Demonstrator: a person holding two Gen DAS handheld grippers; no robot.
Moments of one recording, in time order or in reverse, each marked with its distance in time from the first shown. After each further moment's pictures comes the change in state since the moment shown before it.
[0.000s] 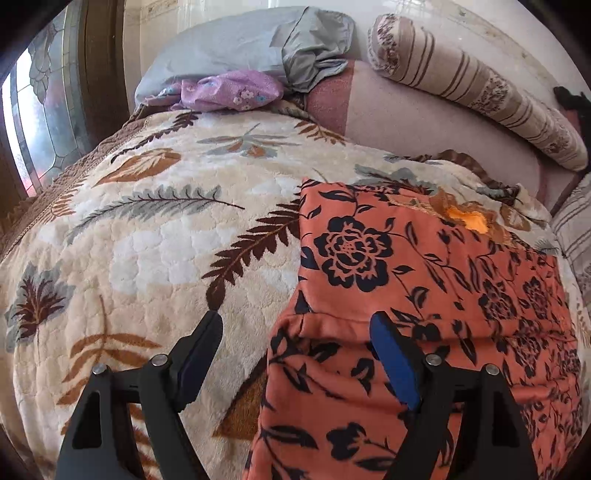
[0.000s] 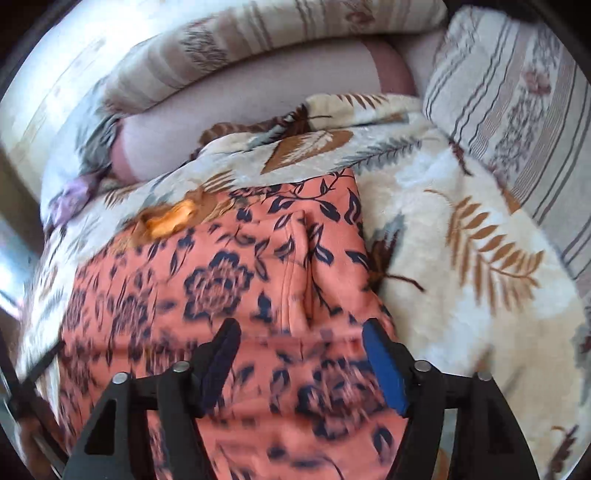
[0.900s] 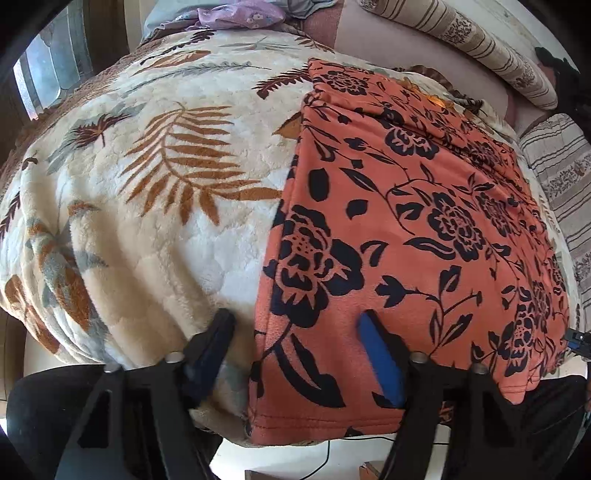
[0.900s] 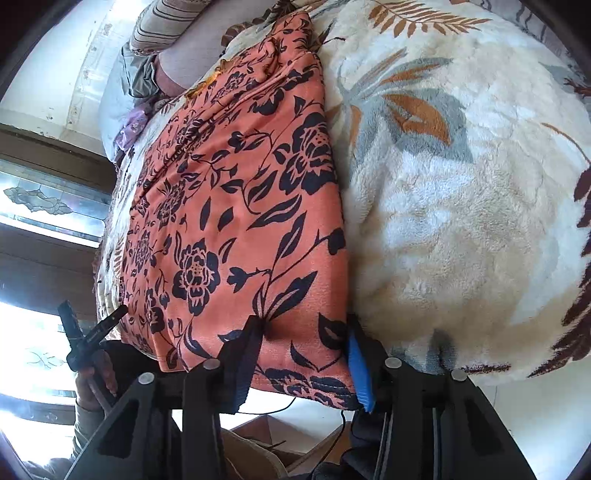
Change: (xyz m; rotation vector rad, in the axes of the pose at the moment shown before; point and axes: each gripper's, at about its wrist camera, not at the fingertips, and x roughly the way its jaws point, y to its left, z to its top) left arm -0.097 0.033 -0.150 0.001 0.301 -0.041; right arm -0.053 -0.102 -0.172 0.147 0.381 0.391
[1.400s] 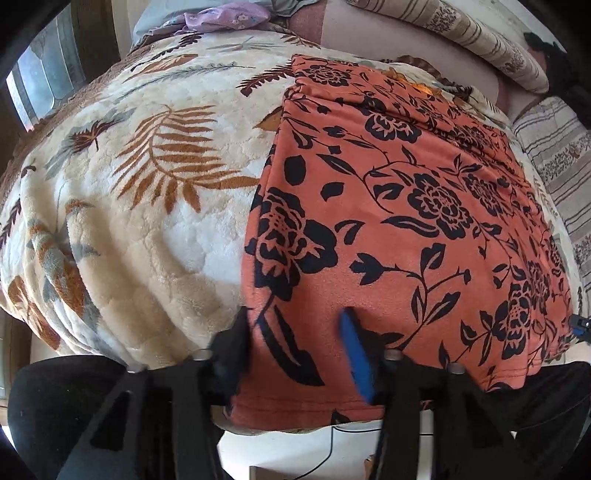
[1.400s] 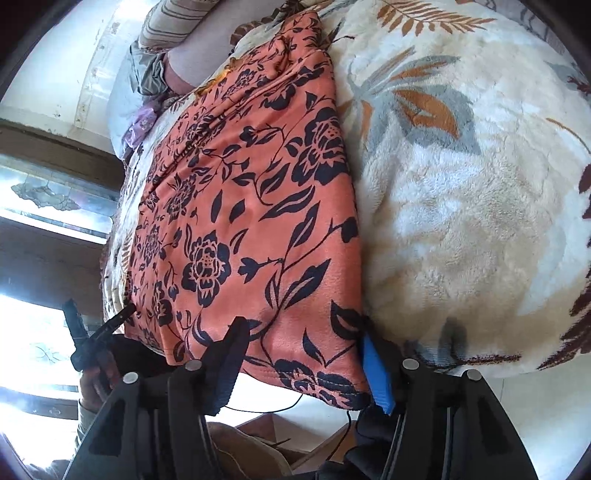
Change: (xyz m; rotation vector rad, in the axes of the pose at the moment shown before) left arm -0.007 -0.014 -0.005 0.057 0.010 0.002; right arm -0.003 0.011 -0.009 -0.057 -0.004 0.020
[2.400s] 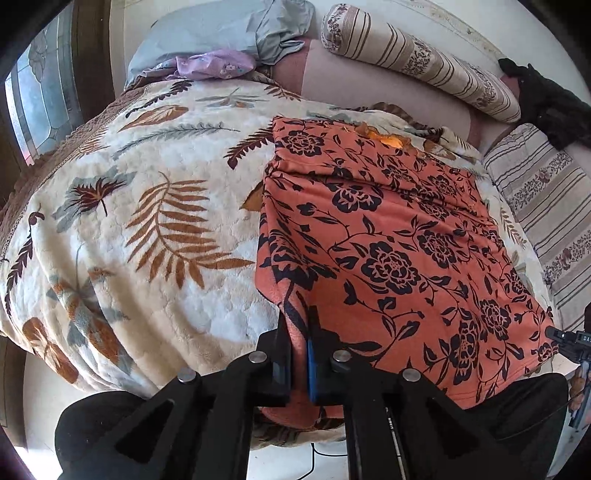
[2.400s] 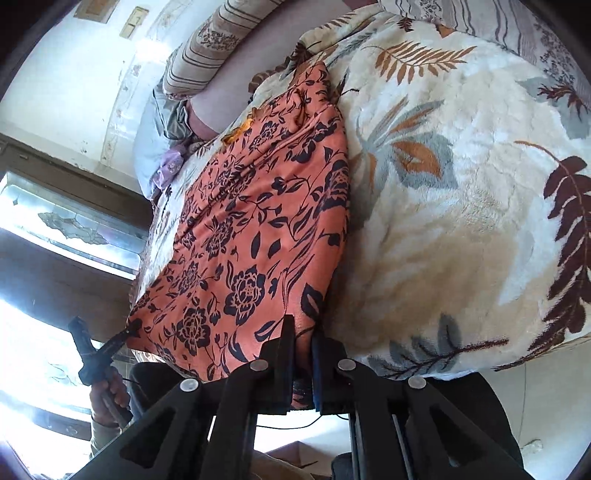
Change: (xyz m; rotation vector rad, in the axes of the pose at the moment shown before) left arm -0.057 0.000 0.034 0.007 -0.126 -0.092; right arm -0.044 -0.006 -0.008 0.098 -0.187 0.137
